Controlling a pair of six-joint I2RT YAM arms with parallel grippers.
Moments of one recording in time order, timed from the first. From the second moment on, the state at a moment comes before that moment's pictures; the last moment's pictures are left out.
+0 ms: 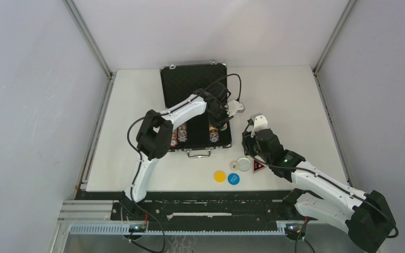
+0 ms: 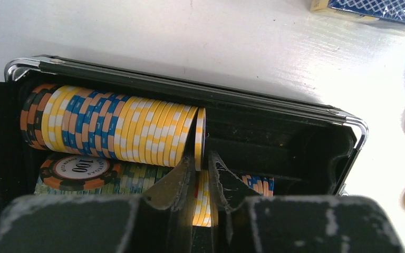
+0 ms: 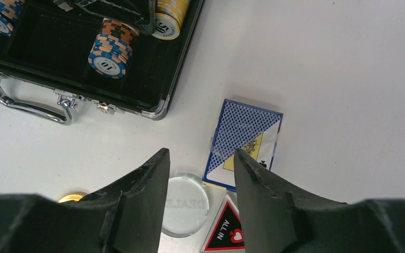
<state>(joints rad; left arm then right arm) -0.68 2.28 1.93 -0.81 0.33 0.55 0.68 0.93 0.53 -0.18 0.27 0.20</state>
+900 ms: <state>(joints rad) -0.68 2.24 1.93 -0.83 0.27 0.55 0.67 0.95 0.52 -0.17 0.25 0.20</state>
